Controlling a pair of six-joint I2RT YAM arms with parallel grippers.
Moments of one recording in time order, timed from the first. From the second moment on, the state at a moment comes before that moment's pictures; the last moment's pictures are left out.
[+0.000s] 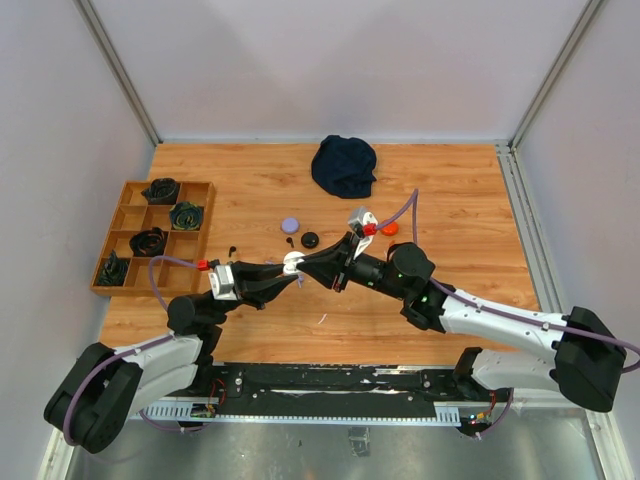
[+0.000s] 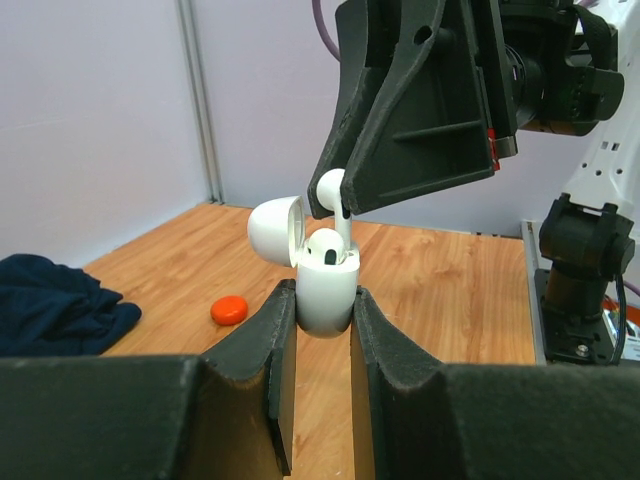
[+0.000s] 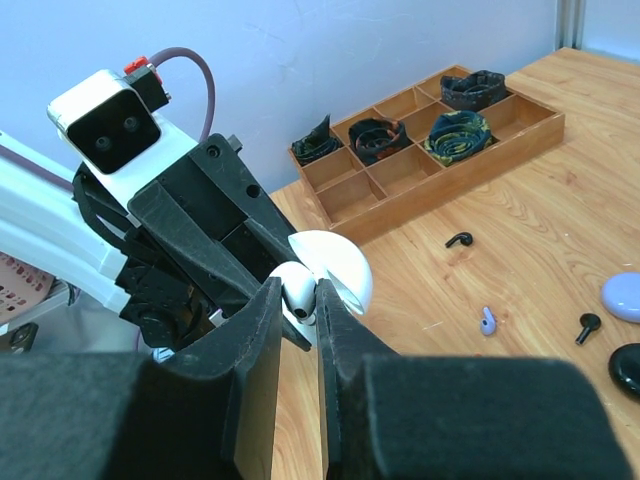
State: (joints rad) left arm -0.47 0.97 0.01 1.53 0.66 -0.31; right arm 1.00 1.15 0.64 0.65 -0.23 0.36
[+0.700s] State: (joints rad) left arm -0.47 0.95 0.01 1.53 0.65 -0.32; right arm 1.00 1.16 0.62 0.67 -0.21 0.38
